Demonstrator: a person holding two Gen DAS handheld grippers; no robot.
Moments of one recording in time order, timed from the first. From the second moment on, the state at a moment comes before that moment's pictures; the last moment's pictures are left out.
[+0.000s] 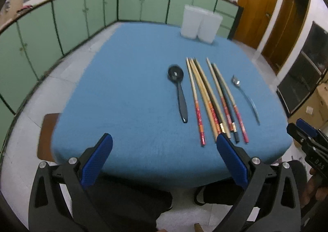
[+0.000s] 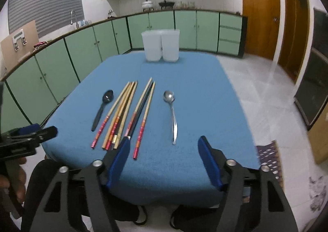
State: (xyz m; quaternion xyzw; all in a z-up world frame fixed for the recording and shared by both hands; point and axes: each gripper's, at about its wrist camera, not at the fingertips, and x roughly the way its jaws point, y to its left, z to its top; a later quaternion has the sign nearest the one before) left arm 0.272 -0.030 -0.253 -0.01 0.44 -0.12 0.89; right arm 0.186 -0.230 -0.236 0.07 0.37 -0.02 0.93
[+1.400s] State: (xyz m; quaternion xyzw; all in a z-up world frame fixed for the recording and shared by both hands) left arm 0.320 -0.060 -0.282 -0.03 0.44 -0.14 0.89; right arm 0.249 -0.239 -0.279 0.05 0.36 0.01 0.93
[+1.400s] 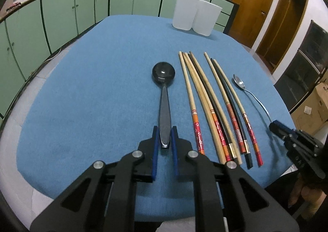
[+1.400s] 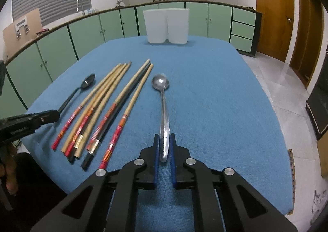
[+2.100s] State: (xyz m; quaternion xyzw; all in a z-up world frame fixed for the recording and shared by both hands) left arm 0.357 -0.060 -0.189 -0.01 0.38 -0.18 0.91; right arm 0.301 -0.244 -0.182 0.03 0.33 0.06 0.94
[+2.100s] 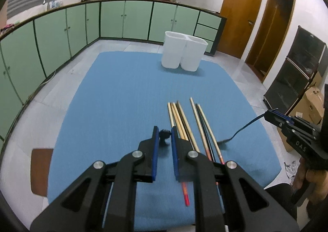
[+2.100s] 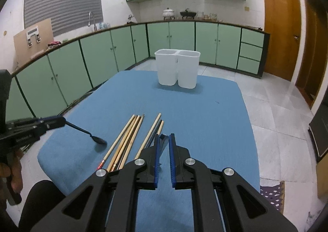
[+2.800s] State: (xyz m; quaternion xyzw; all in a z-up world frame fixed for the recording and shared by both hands) left arm 0.462 -0.105 -0.098 0.01 0.33 -0.23 0.92; right arm 0.393 -0.247 -0.098 -0.04 0.32 0.07 0.94
